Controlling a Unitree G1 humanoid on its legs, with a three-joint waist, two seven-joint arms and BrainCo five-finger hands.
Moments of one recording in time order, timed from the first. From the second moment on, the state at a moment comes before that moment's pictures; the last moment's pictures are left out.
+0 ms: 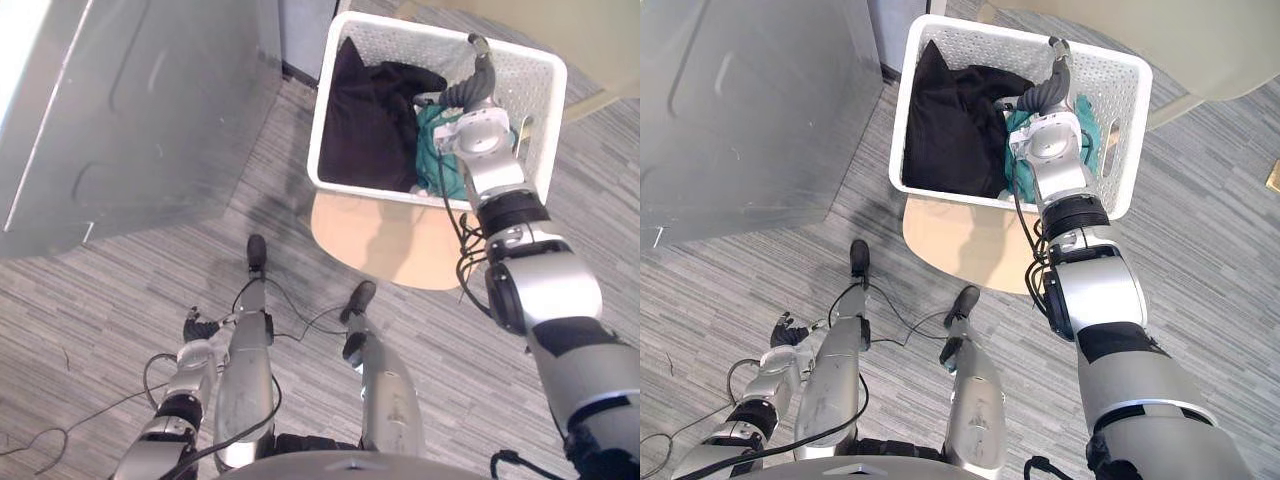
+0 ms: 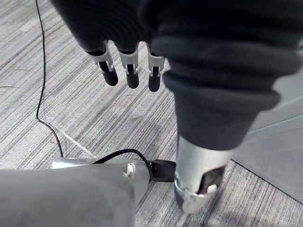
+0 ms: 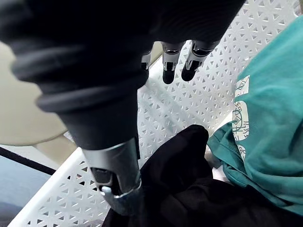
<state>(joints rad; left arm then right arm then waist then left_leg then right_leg) -0.23 0.12 0.04 0.91 -0.23 0.00 0.34 -1.20 -0.46 0.14 0.93 -0.08 0.04 -0.28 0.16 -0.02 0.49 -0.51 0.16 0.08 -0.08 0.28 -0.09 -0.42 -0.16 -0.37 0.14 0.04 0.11</state>
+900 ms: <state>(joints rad) -0.26 0.08 0.13 0.91 -0.26 0.00 0.39 -1.14 -0.34 0.15 0.83 -0.12 0.08 -0.31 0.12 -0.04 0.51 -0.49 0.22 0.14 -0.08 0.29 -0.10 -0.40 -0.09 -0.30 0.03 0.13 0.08</state>
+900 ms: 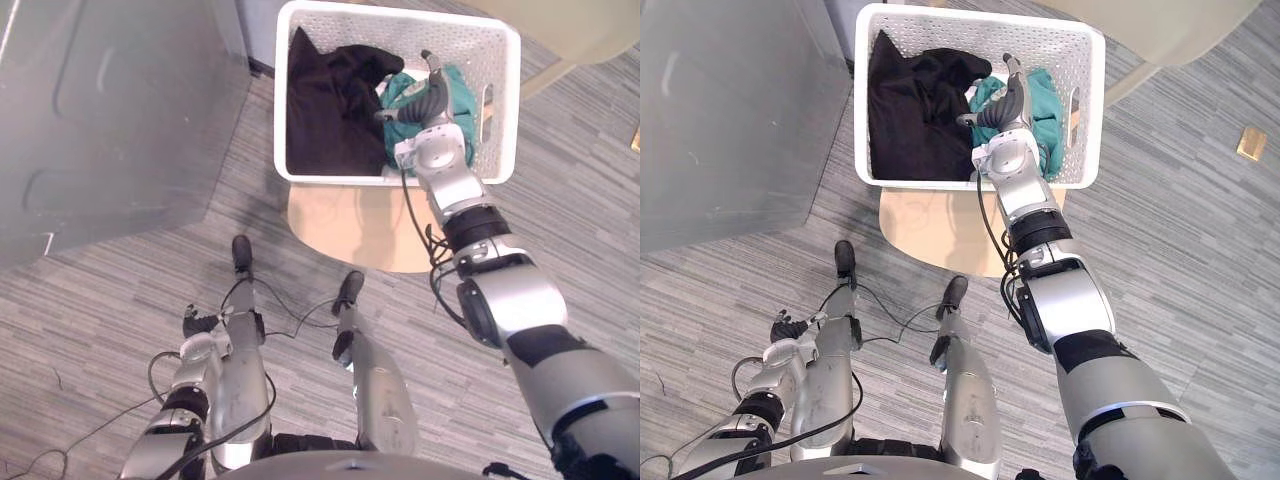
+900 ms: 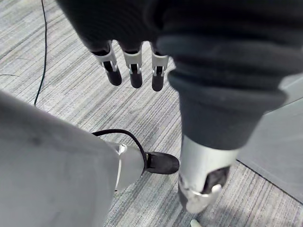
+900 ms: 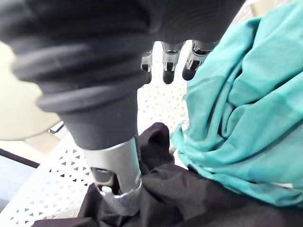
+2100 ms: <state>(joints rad) -0.26 0.13 0.16 0.91 -0.26 0.00 0.41 -1.16 -0.21 0.31 0.86 -0.16 0.07 -0.26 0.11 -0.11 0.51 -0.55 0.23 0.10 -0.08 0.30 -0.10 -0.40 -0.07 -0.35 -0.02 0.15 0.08</state>
